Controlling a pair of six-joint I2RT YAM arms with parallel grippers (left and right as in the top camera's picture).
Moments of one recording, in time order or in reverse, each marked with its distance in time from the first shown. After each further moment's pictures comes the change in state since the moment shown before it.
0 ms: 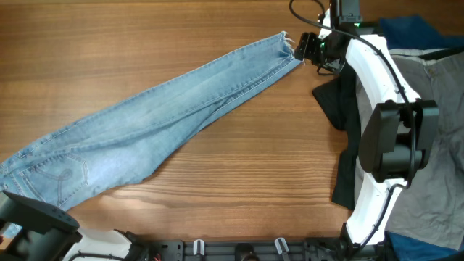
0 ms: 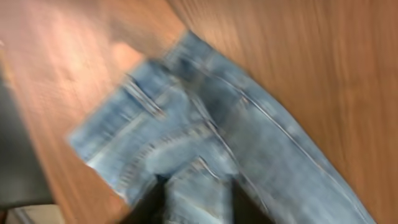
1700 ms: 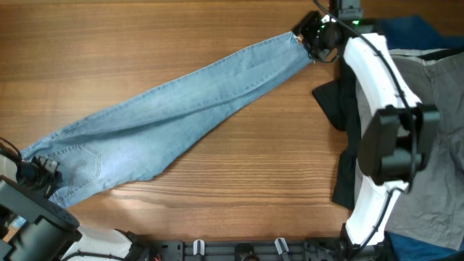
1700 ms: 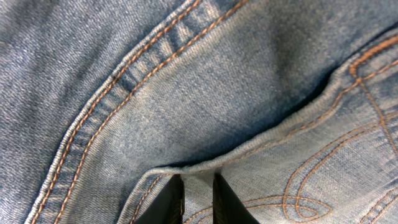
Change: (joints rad) left arm -0.033 0.010 -0.546 0.310 0.116 0.046; right arm 0.030 -0.016 0.021 0.170 -0.041 0.485
